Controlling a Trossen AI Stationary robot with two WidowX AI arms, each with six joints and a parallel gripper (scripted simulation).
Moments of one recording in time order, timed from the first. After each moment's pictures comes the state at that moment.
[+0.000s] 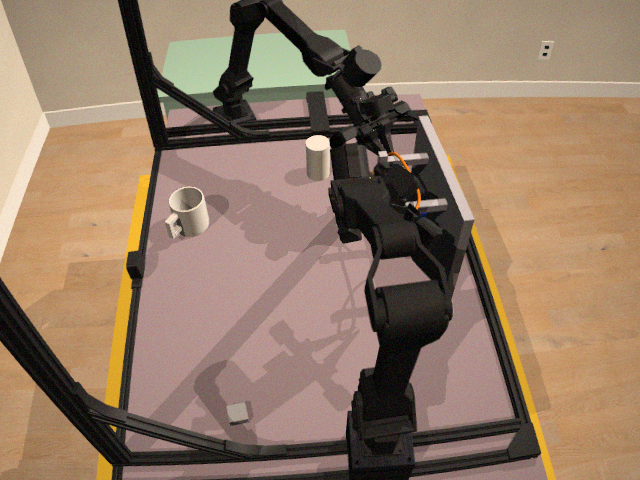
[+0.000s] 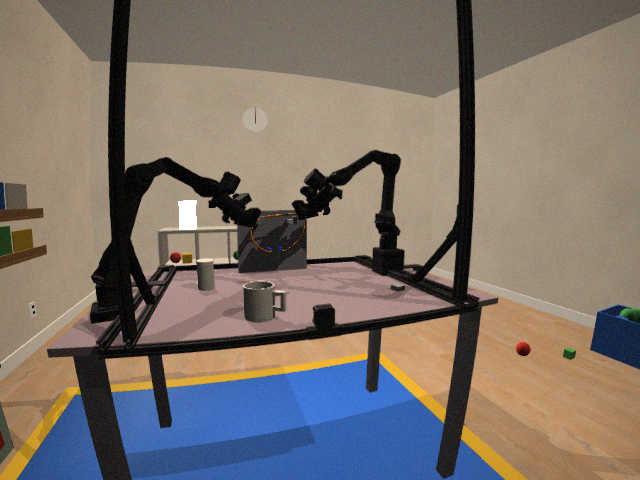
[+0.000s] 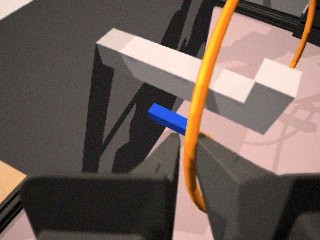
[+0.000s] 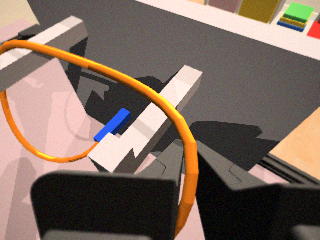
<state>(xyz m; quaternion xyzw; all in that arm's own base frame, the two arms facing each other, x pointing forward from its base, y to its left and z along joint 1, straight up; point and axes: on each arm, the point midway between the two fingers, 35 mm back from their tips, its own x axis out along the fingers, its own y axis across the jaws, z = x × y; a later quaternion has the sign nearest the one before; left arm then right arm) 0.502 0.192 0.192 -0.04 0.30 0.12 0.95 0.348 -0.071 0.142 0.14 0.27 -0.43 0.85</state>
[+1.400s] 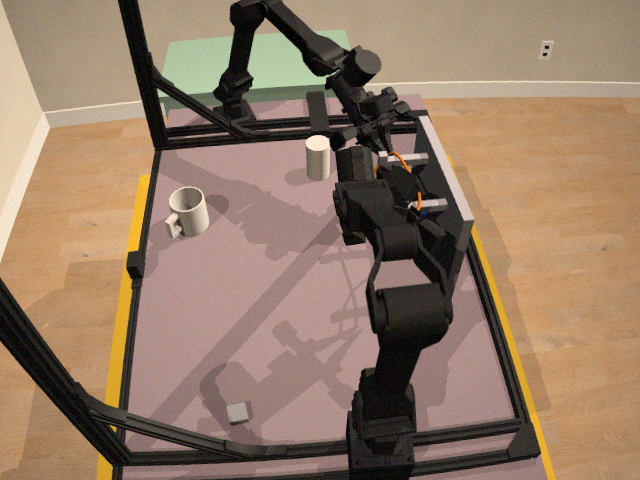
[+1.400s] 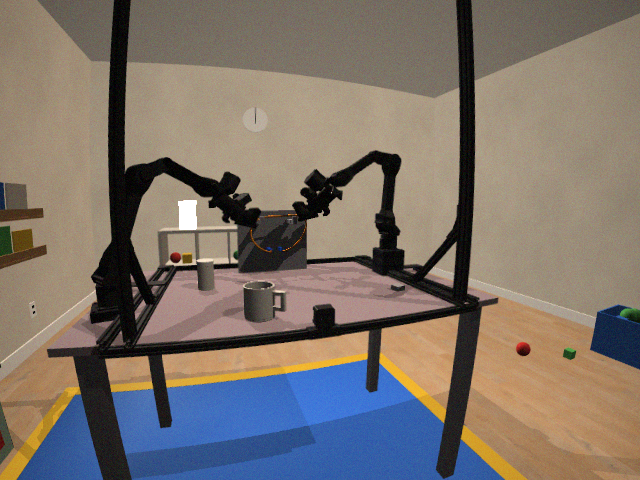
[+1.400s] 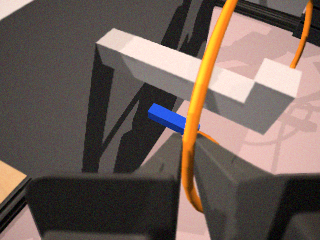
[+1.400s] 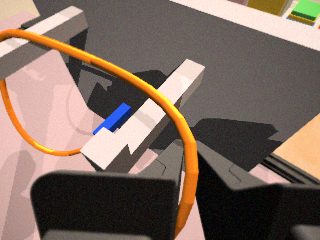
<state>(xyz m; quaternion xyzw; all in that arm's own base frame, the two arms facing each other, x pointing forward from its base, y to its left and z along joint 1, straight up) 0.502 0.192 0.192 -0.04 0.30 0.12 0.95 0.347 -0.074 0.137 0.14 0.28 -0.42 0.85</state>
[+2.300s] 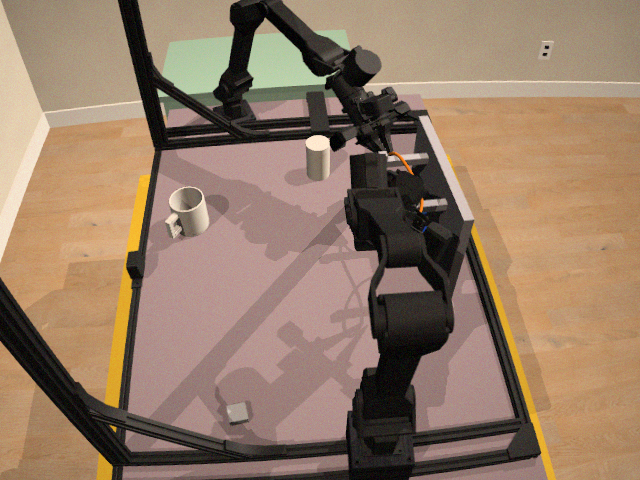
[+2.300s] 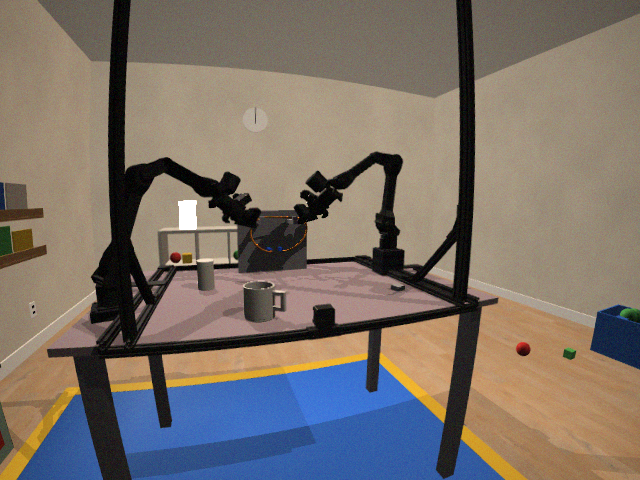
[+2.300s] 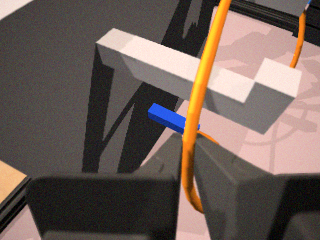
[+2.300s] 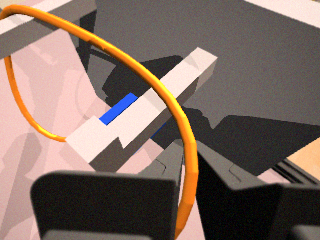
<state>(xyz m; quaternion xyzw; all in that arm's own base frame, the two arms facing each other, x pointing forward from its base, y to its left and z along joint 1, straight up) 0.502 0.192 0.191 -0.04 0.30 0.12 0.95 0.347 -0.080 0.126 0.13 0.30 -0.37 0.87</state>
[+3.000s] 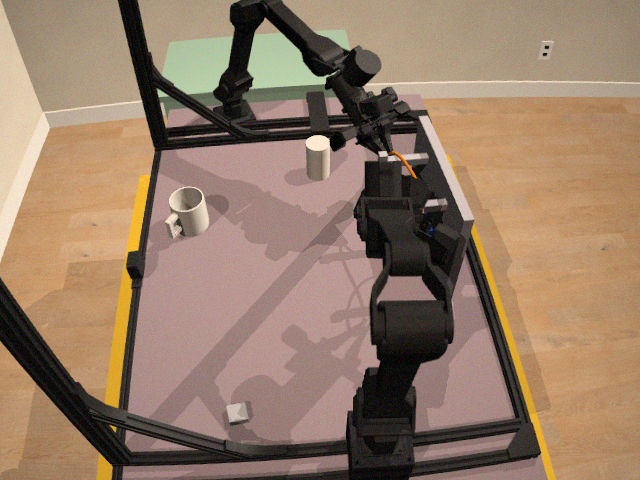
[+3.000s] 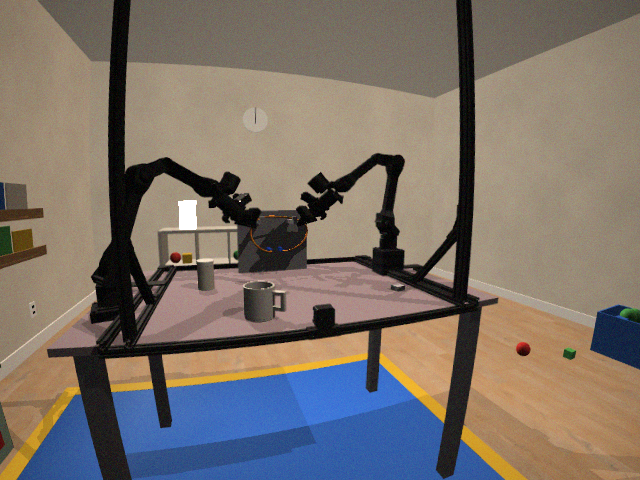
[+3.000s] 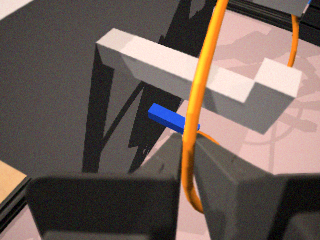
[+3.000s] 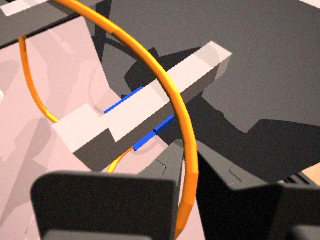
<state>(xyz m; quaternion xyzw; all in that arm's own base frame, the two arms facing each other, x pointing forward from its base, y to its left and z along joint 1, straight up) 0.502 0.192 0.191 -0.04 0.30 0.12 0.95 0.347 -0.086 0.118 0.12 0.31 -0.32 0.89</state>
